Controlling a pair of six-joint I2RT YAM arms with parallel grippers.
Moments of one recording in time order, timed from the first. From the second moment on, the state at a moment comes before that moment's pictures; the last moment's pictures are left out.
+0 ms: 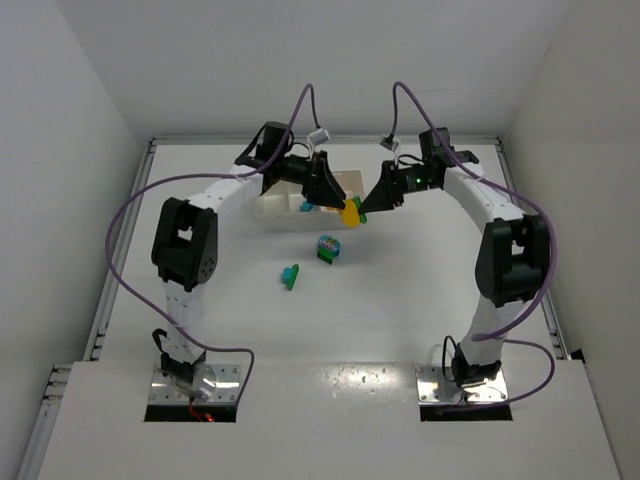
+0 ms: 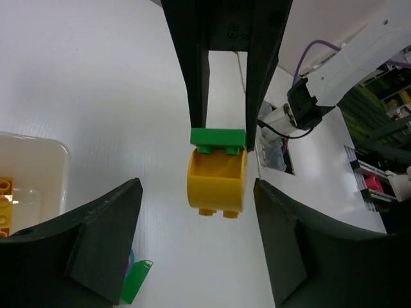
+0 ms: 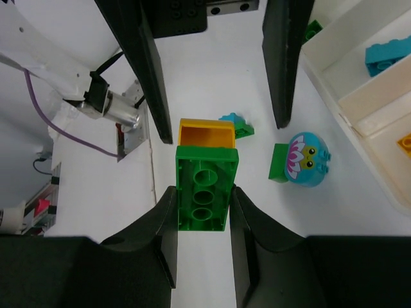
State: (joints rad) left arm -0.37 2.07 1.68 -0.15 1.33 -0.10; right arm 0.14 1.87 1.49 -0.68 -1.24 -0.32
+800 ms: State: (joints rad) left arm -0.30 2.05 1.62 -0.35 1.26 0.07; right arm -0.02 1.89 1.46 -0.19 -1.15 0.06
